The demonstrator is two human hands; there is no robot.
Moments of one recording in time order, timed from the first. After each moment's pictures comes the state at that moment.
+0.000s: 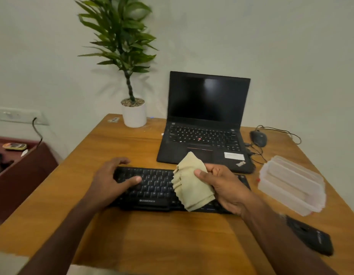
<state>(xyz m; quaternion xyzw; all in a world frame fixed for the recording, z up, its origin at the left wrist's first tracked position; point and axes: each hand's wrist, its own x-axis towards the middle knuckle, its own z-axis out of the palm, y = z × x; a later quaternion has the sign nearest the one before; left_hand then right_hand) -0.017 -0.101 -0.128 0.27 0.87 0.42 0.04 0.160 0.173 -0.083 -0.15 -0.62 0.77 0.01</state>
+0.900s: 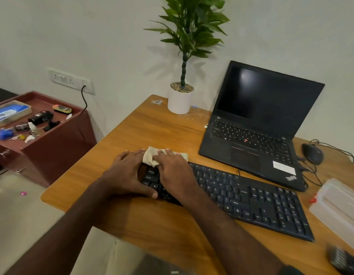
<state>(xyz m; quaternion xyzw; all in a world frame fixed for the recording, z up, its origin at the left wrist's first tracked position) -0.046 -0.176 -0.156 0.36 0.90 0.23 0.09 0.030 -0.003 -0.121 0.04 -0.98 0.18 0.07</state>
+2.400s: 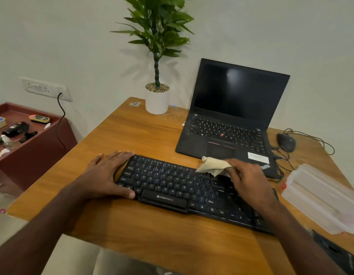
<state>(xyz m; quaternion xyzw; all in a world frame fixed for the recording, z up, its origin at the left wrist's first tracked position) -0.046 -0.169 -0.152 0.35 0.91 0.18 0.12 0.144 0.196 -0.102 -0.11 -0.96 0.19 0.17</state>
